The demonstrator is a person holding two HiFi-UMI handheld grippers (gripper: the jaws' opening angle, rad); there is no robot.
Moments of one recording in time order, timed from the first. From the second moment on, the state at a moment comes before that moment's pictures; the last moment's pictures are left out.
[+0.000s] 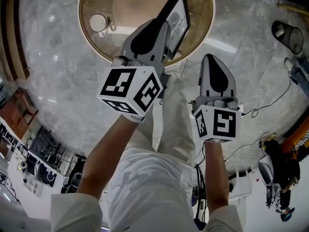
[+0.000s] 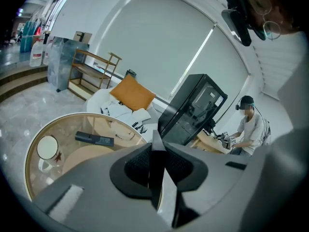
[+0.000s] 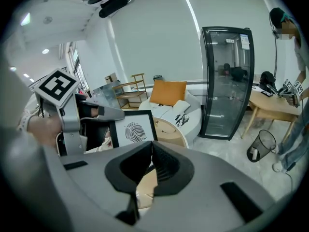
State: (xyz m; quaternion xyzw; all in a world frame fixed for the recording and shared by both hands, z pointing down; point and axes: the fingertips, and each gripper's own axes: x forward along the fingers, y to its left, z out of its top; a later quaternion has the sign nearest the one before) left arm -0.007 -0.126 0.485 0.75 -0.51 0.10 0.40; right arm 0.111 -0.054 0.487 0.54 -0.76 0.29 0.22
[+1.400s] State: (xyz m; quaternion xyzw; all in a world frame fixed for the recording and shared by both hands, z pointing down) left arm 0.010 -0.142 0.577 0.76 -0.50 0.04 0.42; right arm 0.108 -0.048 0.554 0.56 -0.74 0.31 0.23
